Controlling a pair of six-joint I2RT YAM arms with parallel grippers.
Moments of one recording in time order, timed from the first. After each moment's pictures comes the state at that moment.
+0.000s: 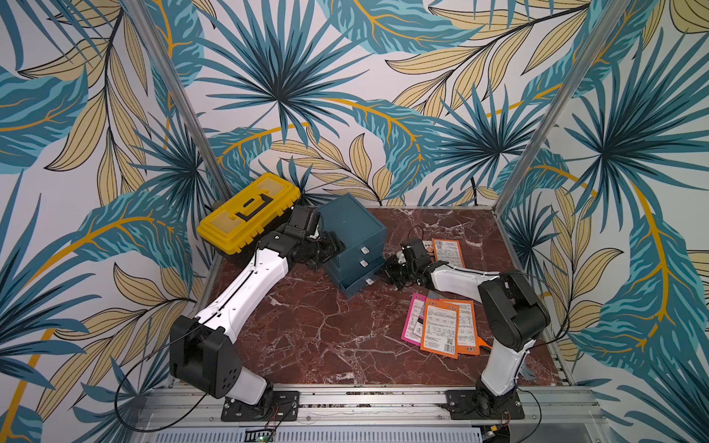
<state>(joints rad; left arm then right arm) -0.37 1.49 1.38 -0.74 0.27 -0.91 0.44 1.87 1.07 0.04 -0.43 1.32</state>
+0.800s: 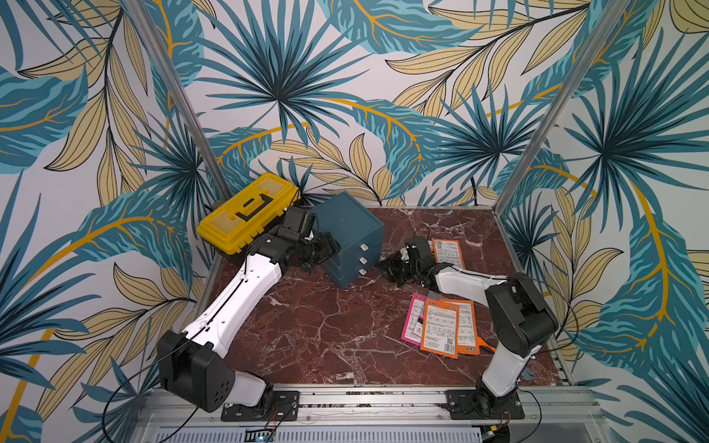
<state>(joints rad) -0.37 1.40 1.38 -0.81 0.20 -0.88 0.42 1.73 1.03 0.02 -0.39 1.32</state>
